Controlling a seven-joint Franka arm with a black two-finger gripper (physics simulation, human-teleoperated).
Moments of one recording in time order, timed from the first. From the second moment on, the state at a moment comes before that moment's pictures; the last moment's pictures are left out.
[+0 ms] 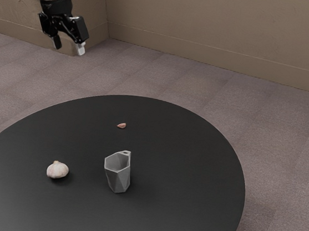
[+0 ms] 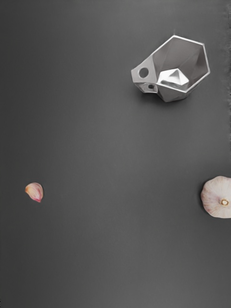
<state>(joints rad) 0.11 0.01 0.02 -1.50 -0.07 1.58 0.15</state>
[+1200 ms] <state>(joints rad) -0.16 0.52 0.02 -1.53 0.00 1.80 -0.03</state>
